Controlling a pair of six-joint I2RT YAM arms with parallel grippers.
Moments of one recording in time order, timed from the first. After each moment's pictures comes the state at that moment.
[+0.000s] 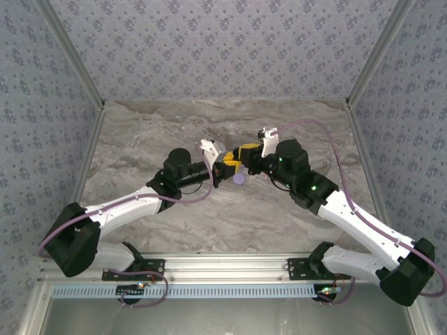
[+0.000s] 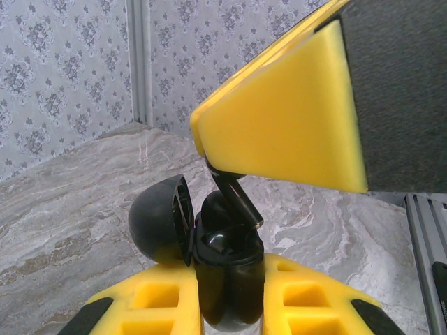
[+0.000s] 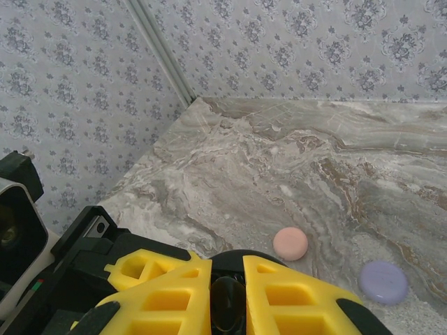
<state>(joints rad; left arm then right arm) -0.77 1.33 0.75 0.52 0.41 -0.10 0.73 1.05 0.93 -0.14 -0.01 0.38</state>
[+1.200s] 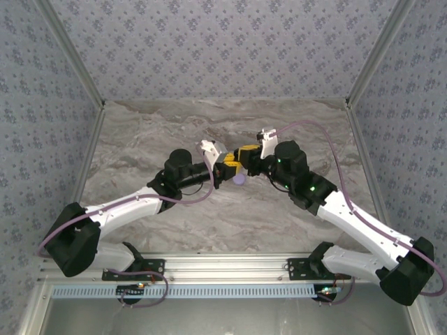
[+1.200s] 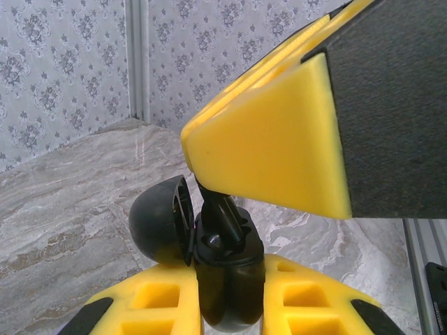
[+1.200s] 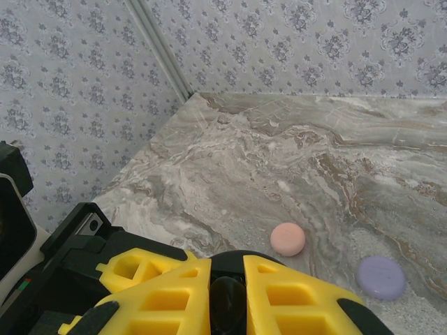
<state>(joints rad) -0.78 1.33 0.75 0.52 0.41 -0.12 0.74 1.05 0.91 -0.13 0.00 0.37</state>
